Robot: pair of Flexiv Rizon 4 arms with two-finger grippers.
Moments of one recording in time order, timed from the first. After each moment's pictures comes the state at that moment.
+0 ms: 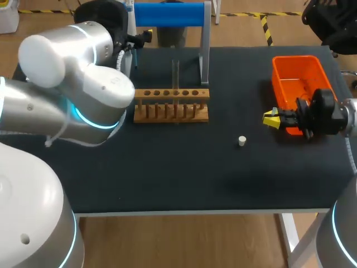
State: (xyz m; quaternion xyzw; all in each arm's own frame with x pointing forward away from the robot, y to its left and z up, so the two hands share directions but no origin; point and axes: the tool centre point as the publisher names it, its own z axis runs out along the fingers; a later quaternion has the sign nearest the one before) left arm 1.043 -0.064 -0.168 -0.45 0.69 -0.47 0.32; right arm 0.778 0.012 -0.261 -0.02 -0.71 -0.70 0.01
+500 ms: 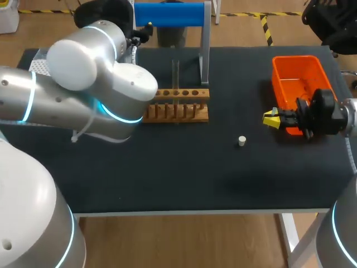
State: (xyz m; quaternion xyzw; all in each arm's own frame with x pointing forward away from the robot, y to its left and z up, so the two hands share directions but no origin) left arm 1.068 -0.057 -0.168 -0.50 0.64 -0.45 0.37; right arm 0.778 0.012 -0.261 -0.02 -0.71 -0.70 0.01
